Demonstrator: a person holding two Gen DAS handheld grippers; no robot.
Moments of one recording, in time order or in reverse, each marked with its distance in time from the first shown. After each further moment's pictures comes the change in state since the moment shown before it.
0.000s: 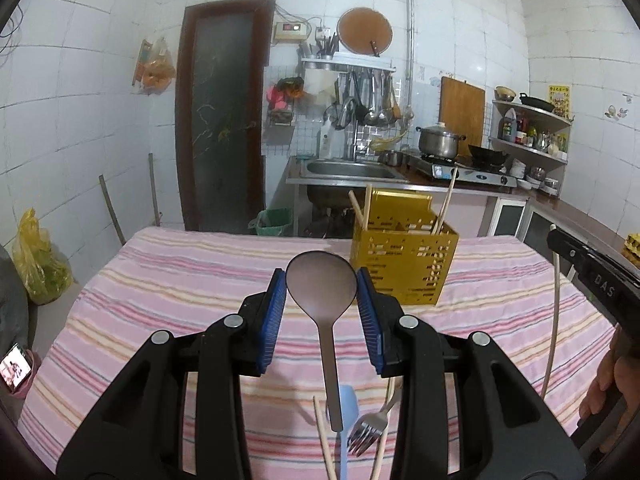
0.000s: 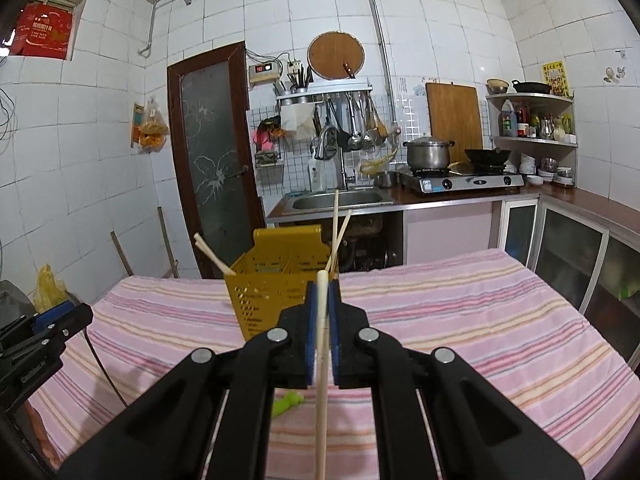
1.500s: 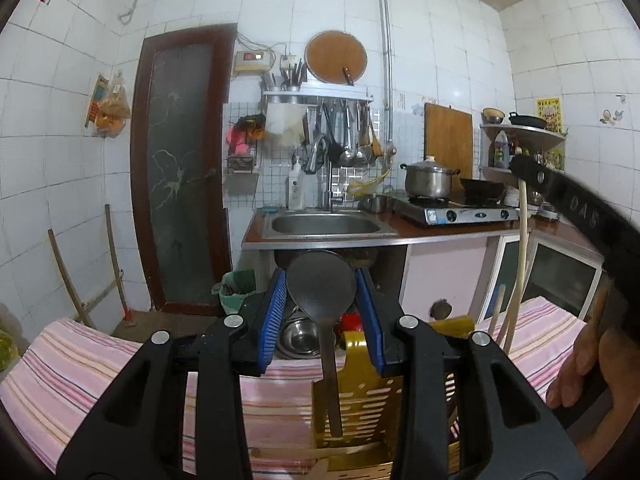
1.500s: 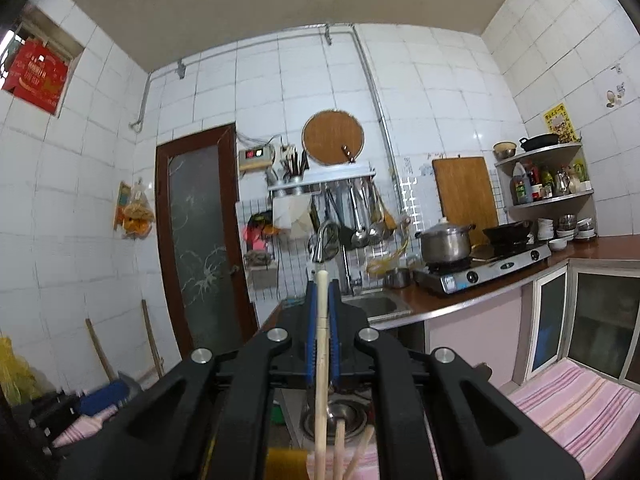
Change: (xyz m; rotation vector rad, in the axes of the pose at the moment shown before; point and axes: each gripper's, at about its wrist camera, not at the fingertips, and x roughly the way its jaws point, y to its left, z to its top) left arm 0.230 -0.060 0.090 0.060 -0.159 -0.060; right arm 0.199 -0.005 0.093 0.025 -0.362 0.018
